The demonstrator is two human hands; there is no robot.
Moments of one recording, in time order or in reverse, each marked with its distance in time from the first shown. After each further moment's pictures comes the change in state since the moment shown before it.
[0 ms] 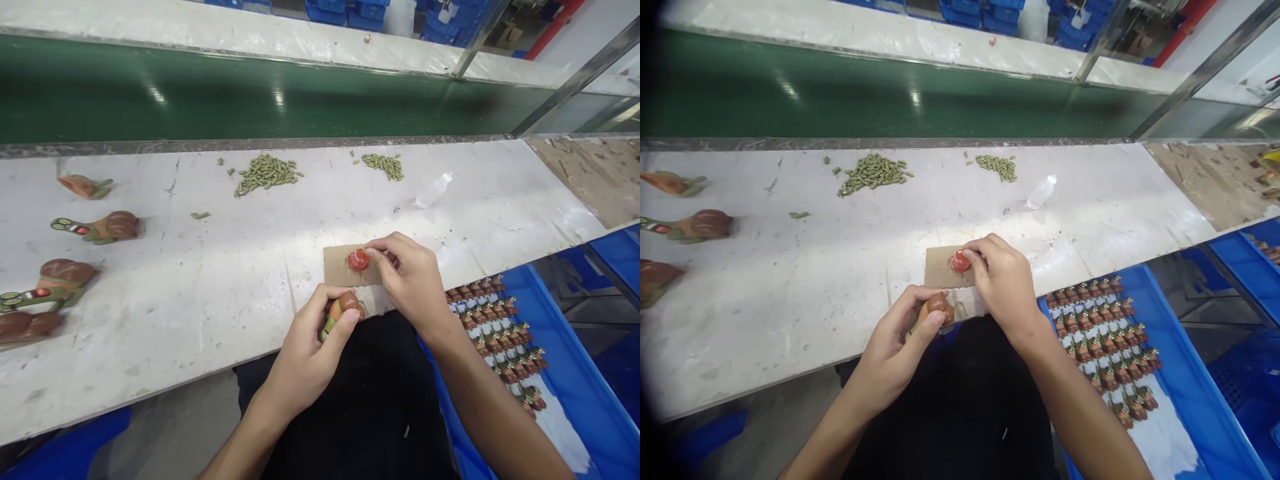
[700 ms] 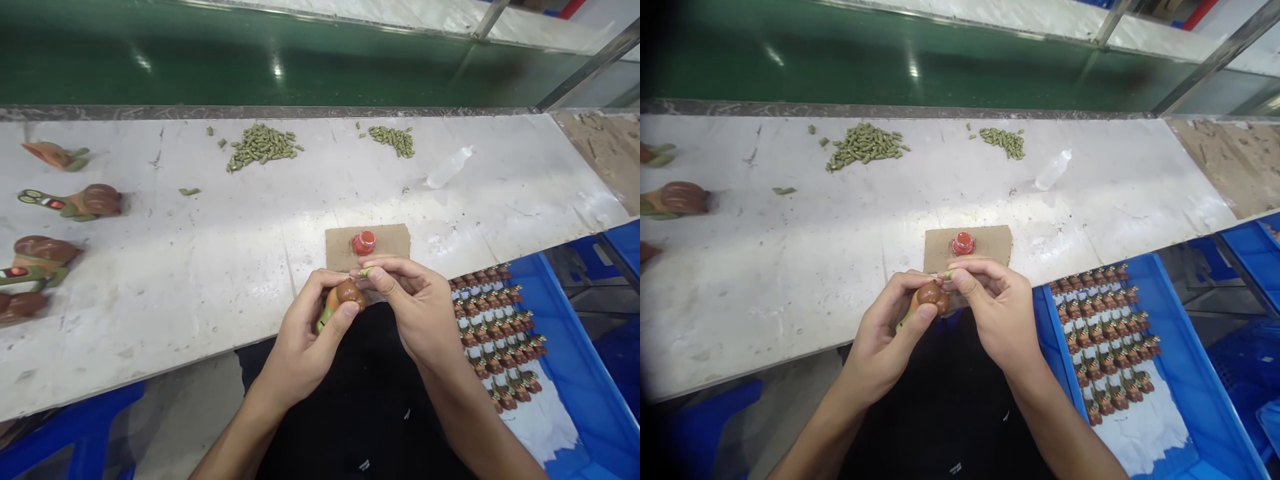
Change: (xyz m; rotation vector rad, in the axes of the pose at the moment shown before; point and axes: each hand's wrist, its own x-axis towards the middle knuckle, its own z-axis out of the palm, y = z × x) left_hand -0.004 -0.005 -0.001 -0.051 0.047 0.093; right_hand -0.052 -0.027 0.016 0.799 0.036 0.486
